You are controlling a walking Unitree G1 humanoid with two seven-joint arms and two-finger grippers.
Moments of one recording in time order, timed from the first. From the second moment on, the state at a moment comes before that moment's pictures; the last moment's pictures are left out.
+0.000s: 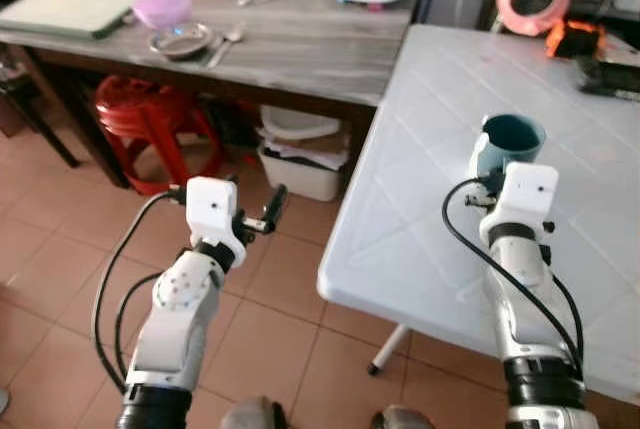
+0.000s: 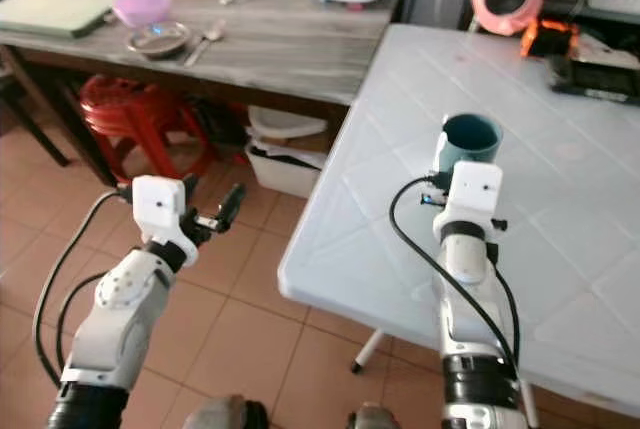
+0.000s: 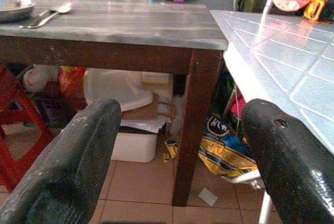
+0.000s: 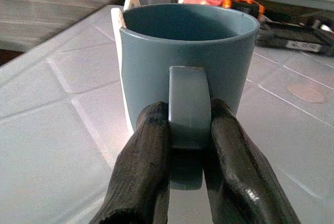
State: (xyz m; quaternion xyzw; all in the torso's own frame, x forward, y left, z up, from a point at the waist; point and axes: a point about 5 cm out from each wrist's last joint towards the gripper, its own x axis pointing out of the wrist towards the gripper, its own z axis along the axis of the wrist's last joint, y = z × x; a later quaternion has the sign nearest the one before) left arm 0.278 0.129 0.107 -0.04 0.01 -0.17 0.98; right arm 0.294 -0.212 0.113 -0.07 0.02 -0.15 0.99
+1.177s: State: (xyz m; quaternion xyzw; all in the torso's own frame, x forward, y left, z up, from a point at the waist) left arm 0.281 0.119 0.103 -0.04 0.00 -0.20 0.98; right arm 0.293 -0.201 0.114 -0.08 0.01 -0.13 0.99
